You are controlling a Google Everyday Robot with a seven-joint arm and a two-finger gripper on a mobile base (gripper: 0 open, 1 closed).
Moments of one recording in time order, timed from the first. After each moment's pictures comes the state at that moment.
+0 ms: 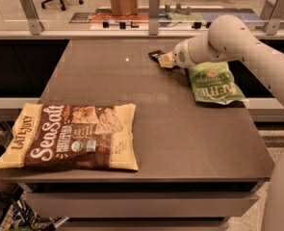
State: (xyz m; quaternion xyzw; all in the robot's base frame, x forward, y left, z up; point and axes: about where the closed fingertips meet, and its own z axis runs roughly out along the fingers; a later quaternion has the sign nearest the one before) arm 0.760 -0.084 0.822 -0.32 0.83 0.20 0.40
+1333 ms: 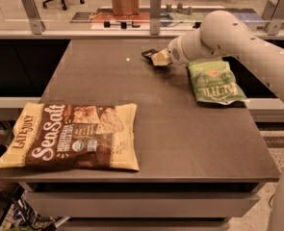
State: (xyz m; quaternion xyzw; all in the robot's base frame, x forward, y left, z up) arm 0.756 -0.073 0.843 -0.32 0.83 0.17 0.42
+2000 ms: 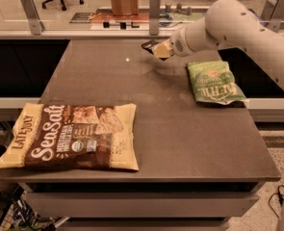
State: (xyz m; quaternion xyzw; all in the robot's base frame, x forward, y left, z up) arm 0.753 -0.074 0.876 -0.34 0.82 0.15 0.44
